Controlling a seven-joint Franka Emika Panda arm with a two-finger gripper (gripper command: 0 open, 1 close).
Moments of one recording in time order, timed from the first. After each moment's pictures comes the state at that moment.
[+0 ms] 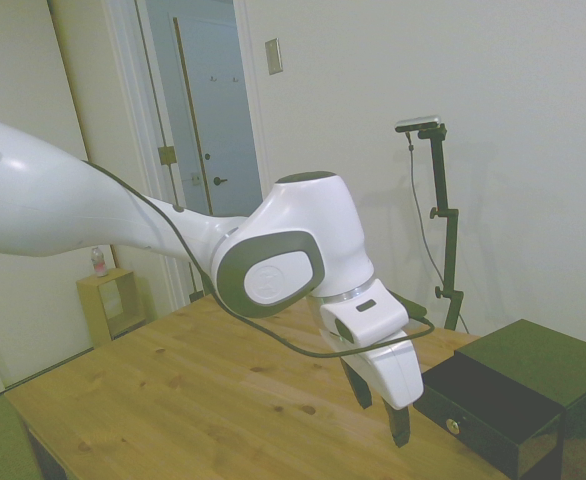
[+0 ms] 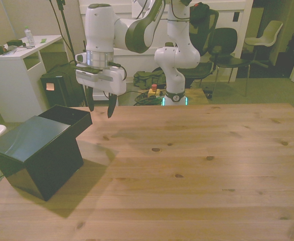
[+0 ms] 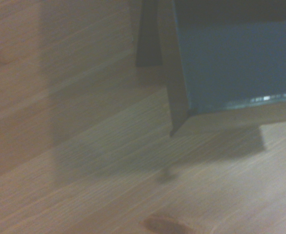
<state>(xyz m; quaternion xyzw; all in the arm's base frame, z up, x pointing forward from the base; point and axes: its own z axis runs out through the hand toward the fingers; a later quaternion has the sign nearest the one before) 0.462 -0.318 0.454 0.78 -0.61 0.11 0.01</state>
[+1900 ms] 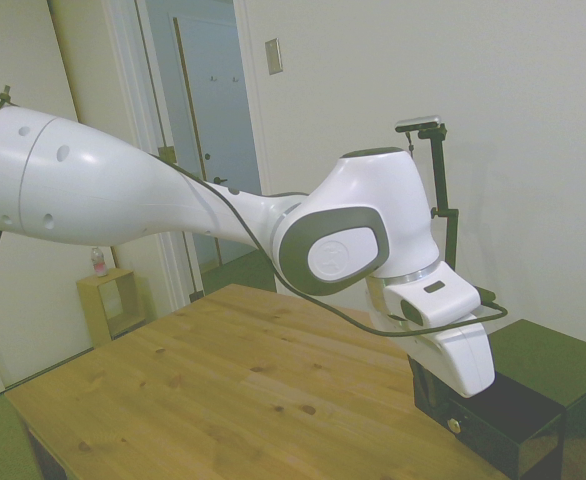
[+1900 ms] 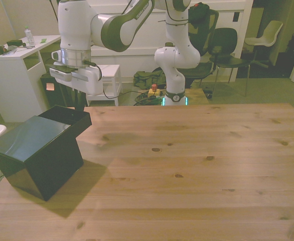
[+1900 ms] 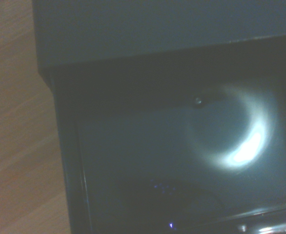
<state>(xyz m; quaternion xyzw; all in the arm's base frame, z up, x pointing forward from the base) 0.494 -0.382 0.479 0.77 -0.63 0.11 0.02</state>
